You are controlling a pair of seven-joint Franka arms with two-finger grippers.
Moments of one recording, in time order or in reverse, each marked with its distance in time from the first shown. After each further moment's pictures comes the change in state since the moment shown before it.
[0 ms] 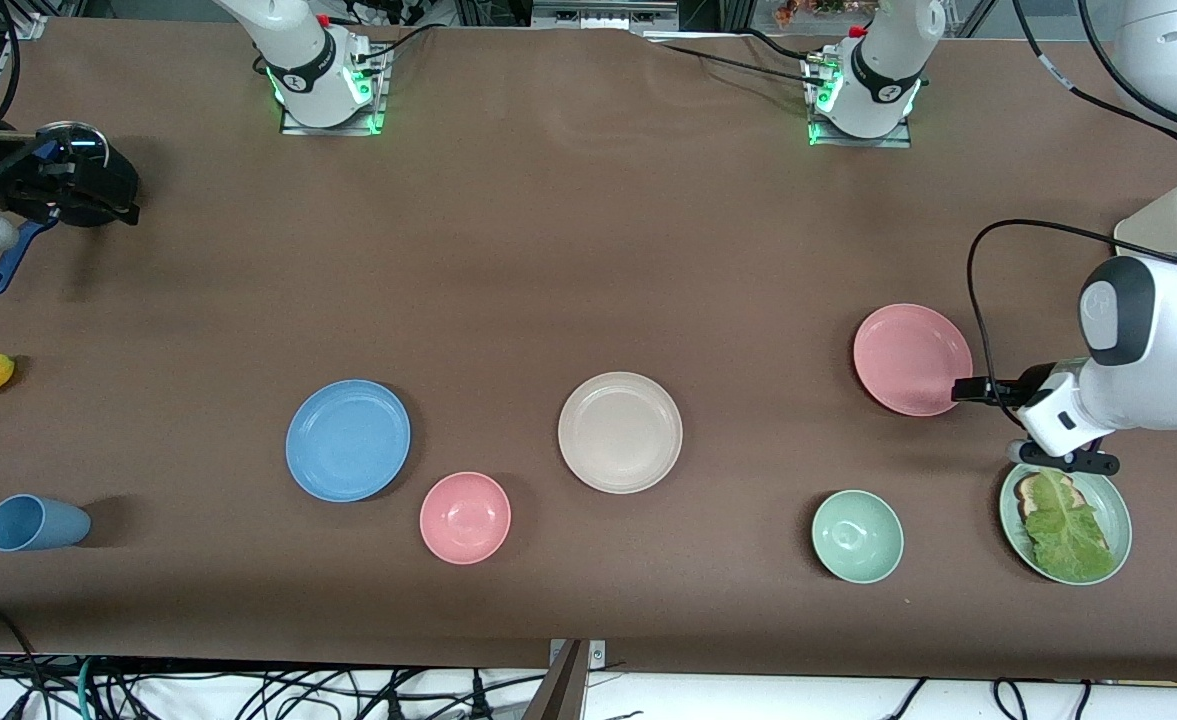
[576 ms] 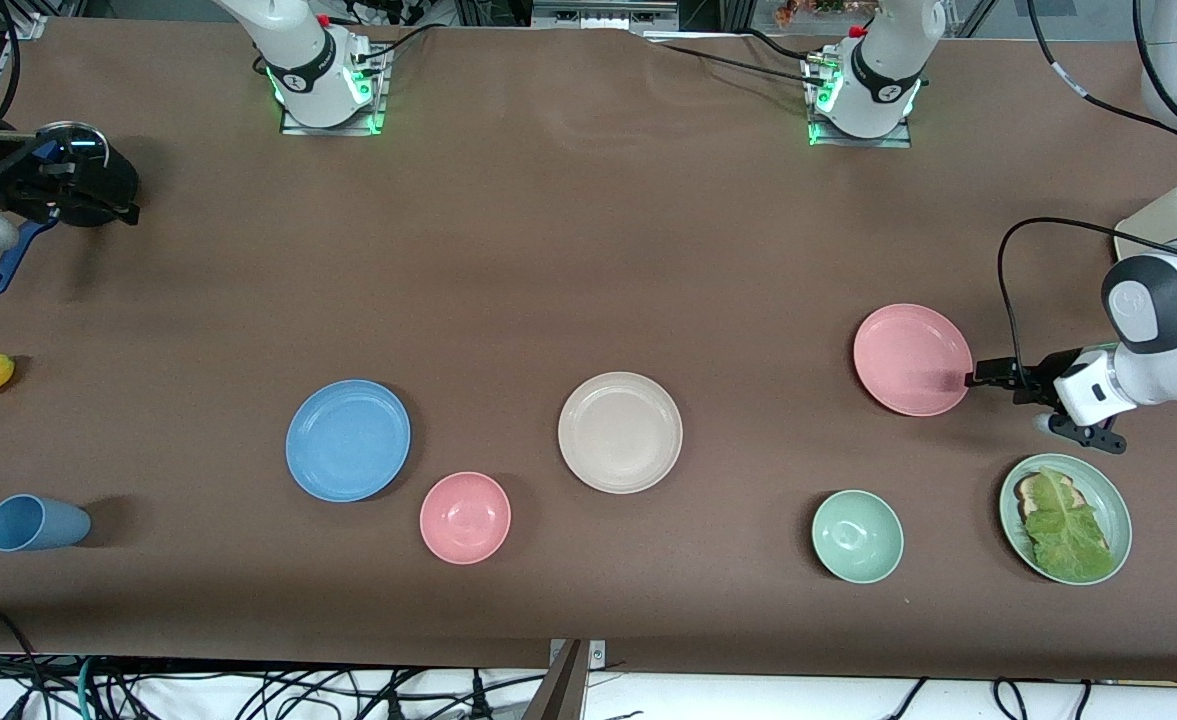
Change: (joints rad) left arm 0.128 0.002 0.003 -0.171 -0.181 0.154 0.362; right arm 0.000 0.000 0.000 0.000 0.000 0.000 0.000
